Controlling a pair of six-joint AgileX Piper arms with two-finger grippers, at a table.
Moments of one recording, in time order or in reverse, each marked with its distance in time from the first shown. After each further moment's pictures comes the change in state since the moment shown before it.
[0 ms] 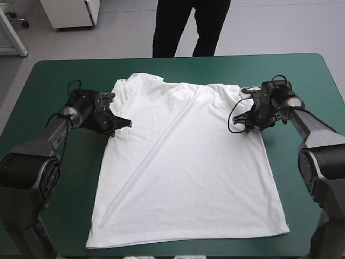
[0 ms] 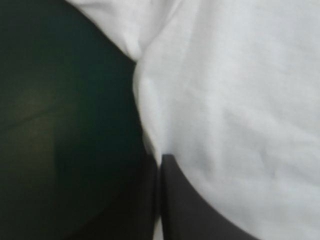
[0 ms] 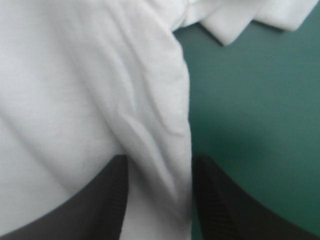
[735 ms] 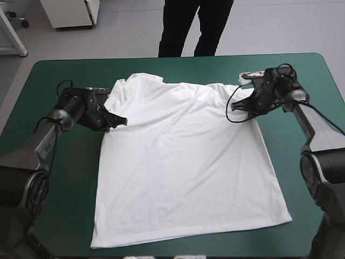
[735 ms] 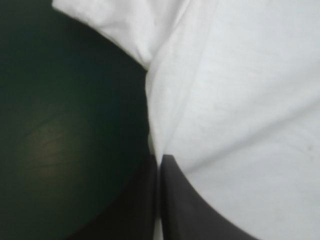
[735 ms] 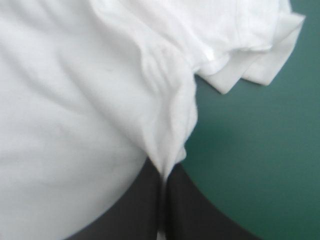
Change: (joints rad) left arm 0.000 -0.164 0.031 0.042 -0.012 0.026; right arm 0.001 -0.058 -0.152 0.037 0.081 -0.001
